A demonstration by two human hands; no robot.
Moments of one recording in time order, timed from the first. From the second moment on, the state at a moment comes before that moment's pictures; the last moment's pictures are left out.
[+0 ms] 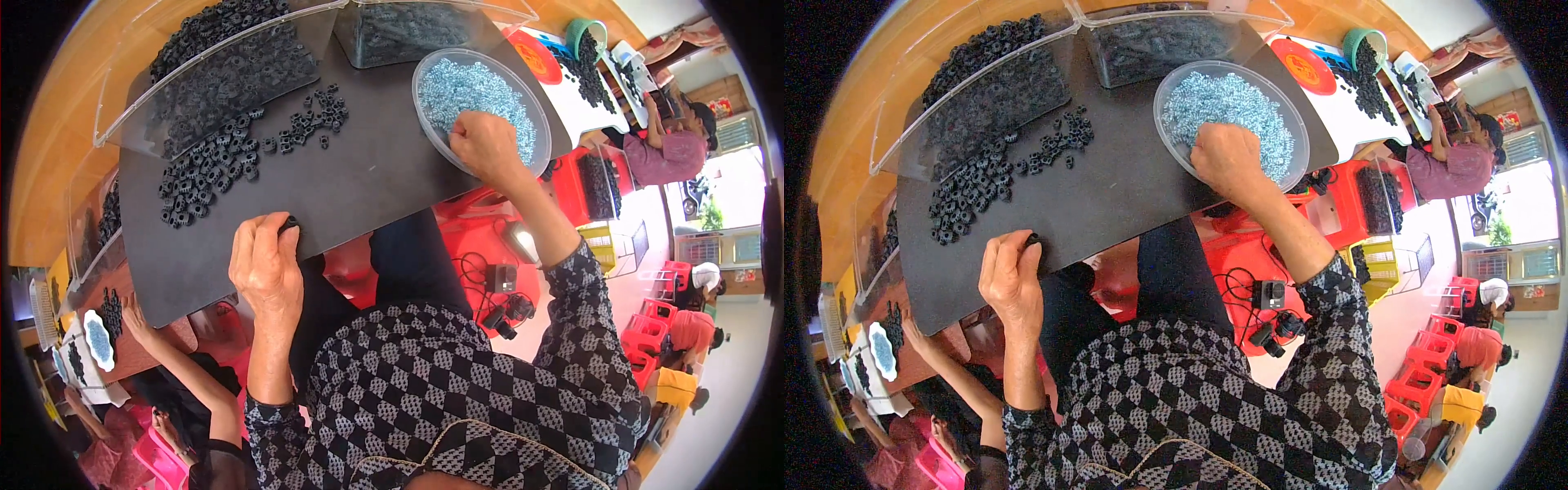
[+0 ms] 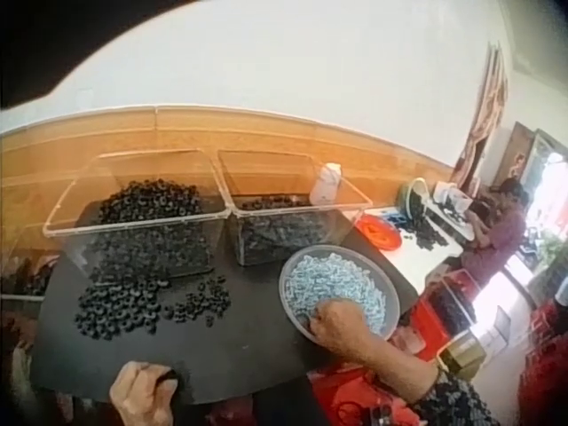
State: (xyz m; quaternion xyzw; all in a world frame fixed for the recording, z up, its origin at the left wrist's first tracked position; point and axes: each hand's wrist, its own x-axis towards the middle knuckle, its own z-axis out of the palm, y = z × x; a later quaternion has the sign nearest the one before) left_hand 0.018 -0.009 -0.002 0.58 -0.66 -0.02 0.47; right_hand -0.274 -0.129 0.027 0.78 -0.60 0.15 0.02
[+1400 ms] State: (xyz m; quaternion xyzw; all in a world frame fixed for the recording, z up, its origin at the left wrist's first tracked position) left_hand 0.006 -0.019 -0.012 0.56 -0.59 -0.14 0.57; right_hand -0.176 -0.120 0.018 0.85 -0.39 0.34 -0.06
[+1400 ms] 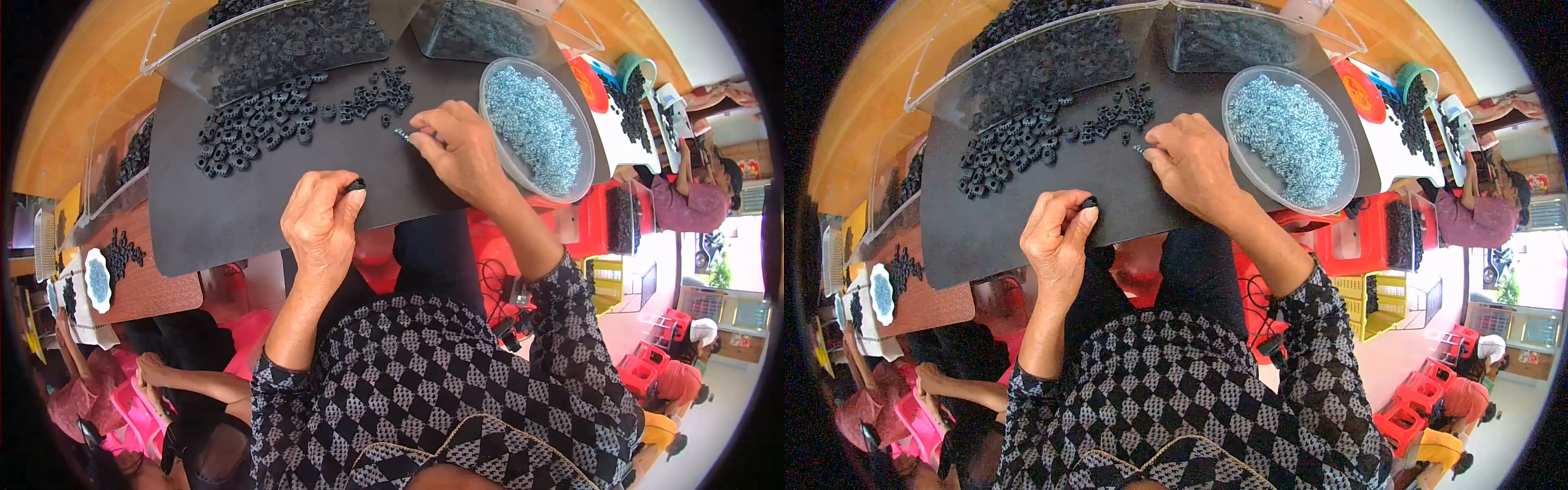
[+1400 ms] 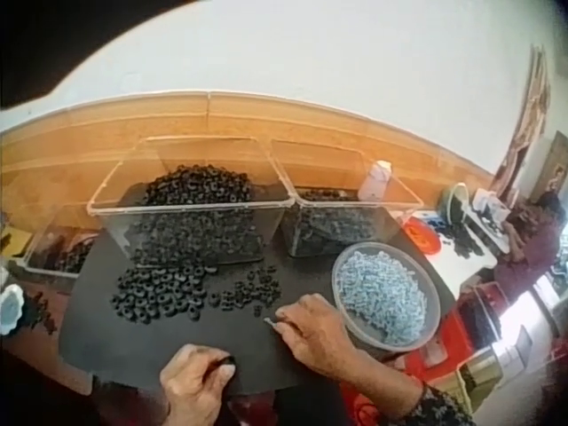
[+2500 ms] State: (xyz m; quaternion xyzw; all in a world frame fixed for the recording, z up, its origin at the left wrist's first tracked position) left_hand 0.028 -0.051 0.009 0.53 -0.71 -0.14 0.45; right_hand -0.142 -0.109 0.043 0.70 -0.40 0.21 -0.56
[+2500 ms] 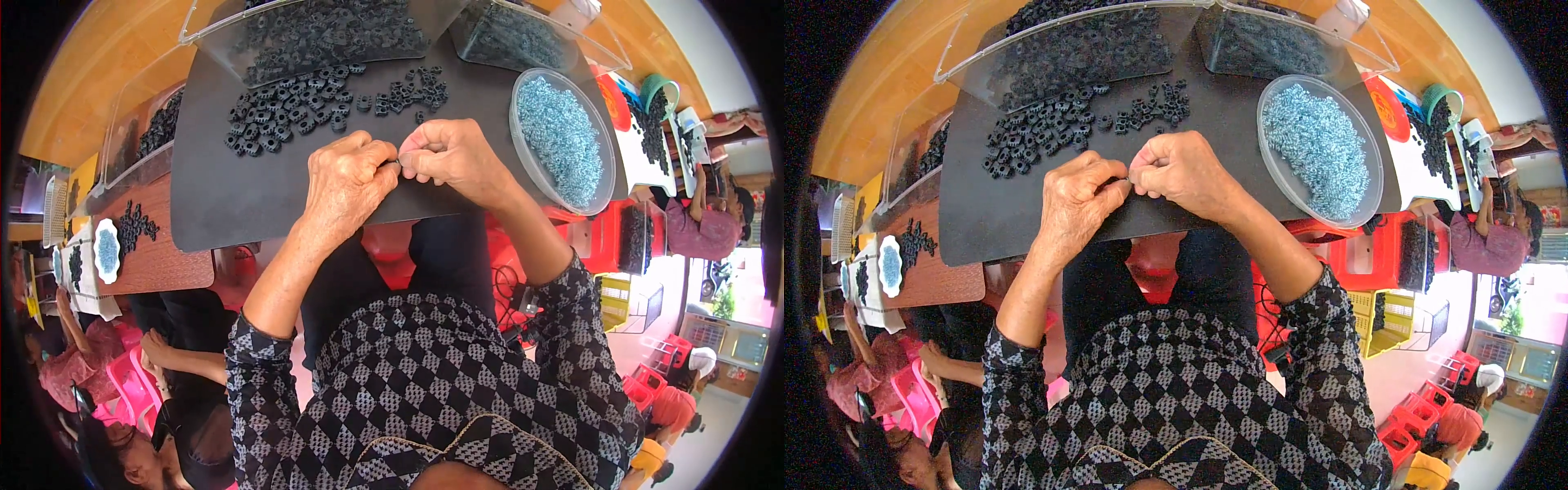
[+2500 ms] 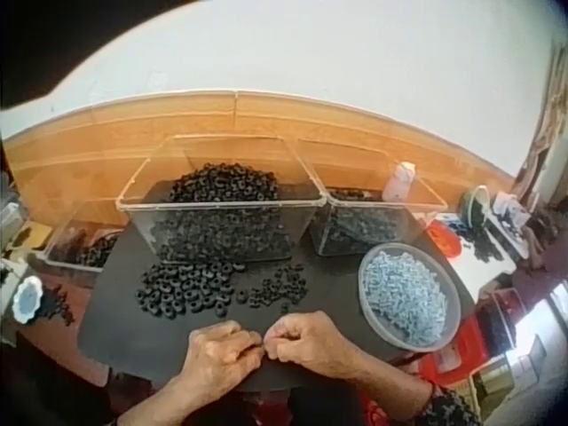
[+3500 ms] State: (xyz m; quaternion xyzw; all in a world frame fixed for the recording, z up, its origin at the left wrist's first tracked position) left_hand 0.027 -0.030 0.007 0.47 -0.38 -0.49 0.63; right_hand -0.146 -0.091 0.021 0.69 -0.39 0.42 -0.44
